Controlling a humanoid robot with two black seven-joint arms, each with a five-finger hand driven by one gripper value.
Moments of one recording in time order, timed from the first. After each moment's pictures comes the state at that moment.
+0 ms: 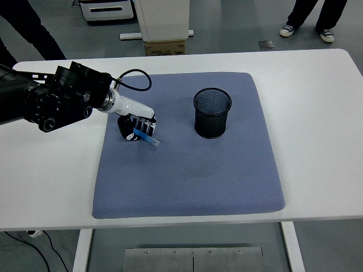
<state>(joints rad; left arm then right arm) -1.50 0.25 0.57 -0.85 1.04 -0.30 -0.26 0.00 0.00 0.47 0.20 -0.01 0.06 0.06</state>
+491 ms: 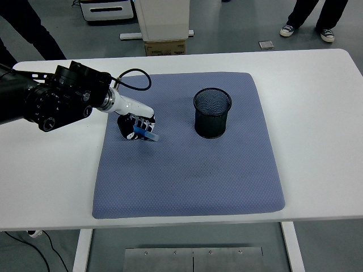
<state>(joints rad) -1.50 0.25 0.57 -0.84 1.04 -0.30 -0.26 0.00 0.00 0.47 0.20 -0.01 0.06 0.06</state>
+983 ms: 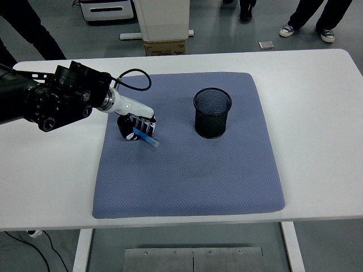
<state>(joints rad) -1.50 0.25 0.57 -0.84 1.04 -0.30 -0.27 0.00 0.00 0.47 0.20 -0.01 0.06 0.06</state>
